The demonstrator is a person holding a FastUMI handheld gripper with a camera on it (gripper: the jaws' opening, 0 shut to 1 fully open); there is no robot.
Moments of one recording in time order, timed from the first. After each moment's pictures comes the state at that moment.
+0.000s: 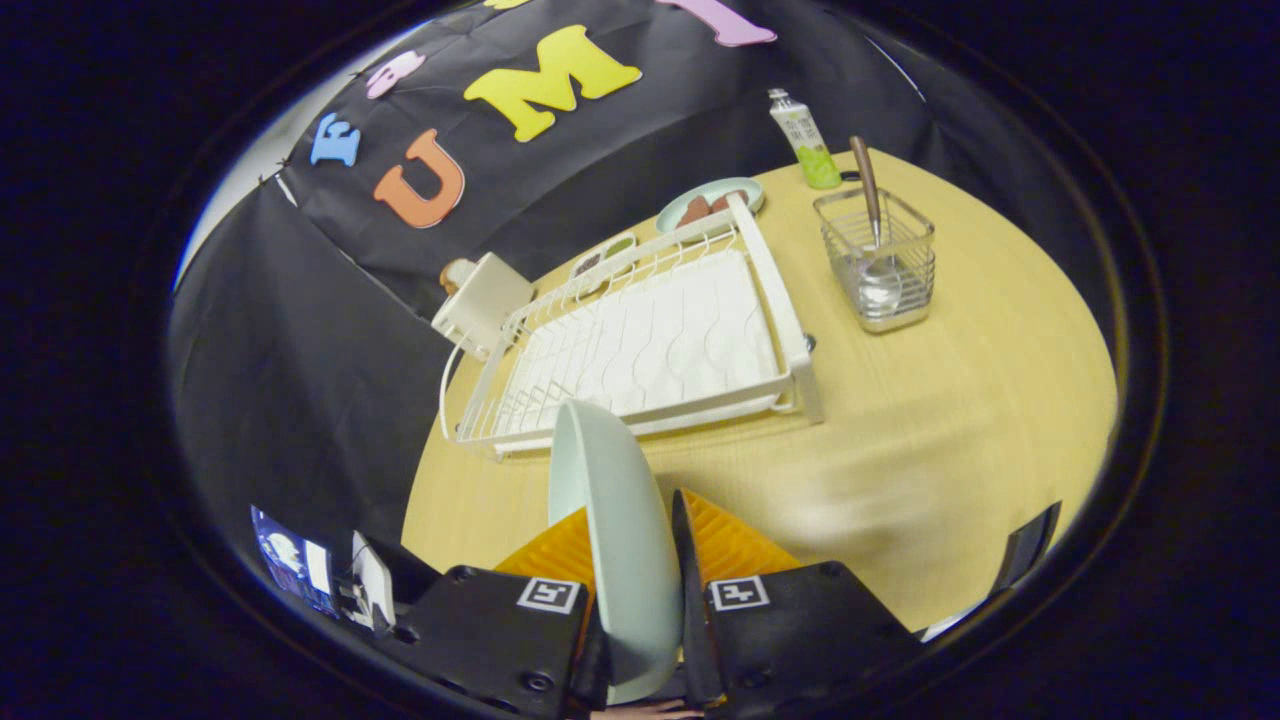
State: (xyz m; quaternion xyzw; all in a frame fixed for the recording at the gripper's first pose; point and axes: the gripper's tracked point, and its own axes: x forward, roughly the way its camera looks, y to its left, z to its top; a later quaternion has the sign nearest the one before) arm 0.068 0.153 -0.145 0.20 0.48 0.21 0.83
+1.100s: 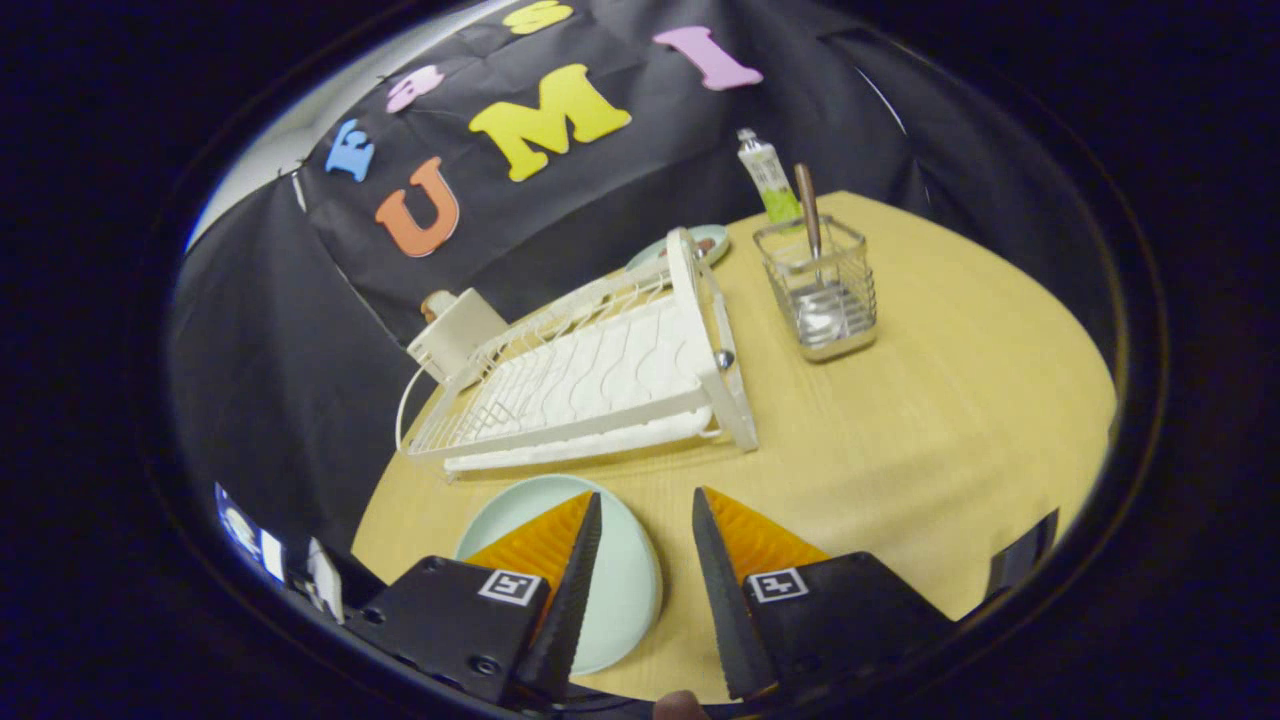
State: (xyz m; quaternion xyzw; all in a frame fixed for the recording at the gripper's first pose) arm 0.087 0.089 -0.142 0.12 0.33 0.15 0.92
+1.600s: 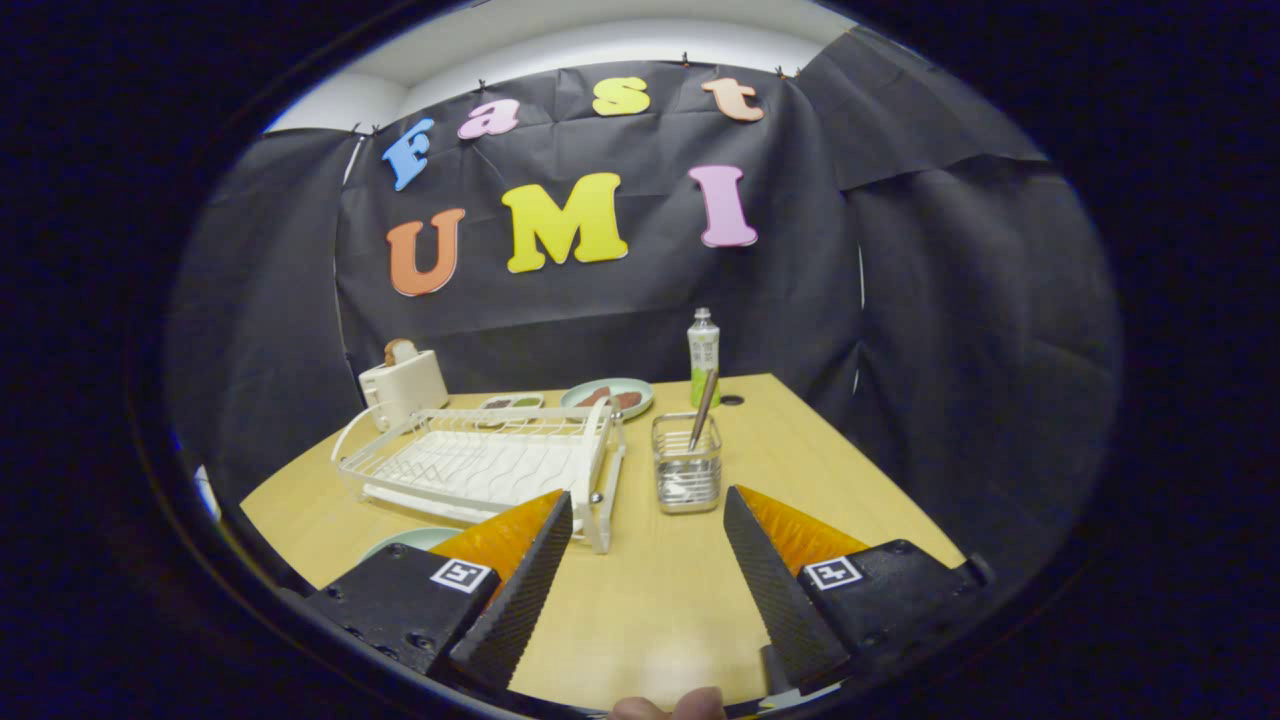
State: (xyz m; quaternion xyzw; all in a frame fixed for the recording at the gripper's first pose) arm 0.078 -0.020 -0.061 0.01 0.17 0.04 0.98
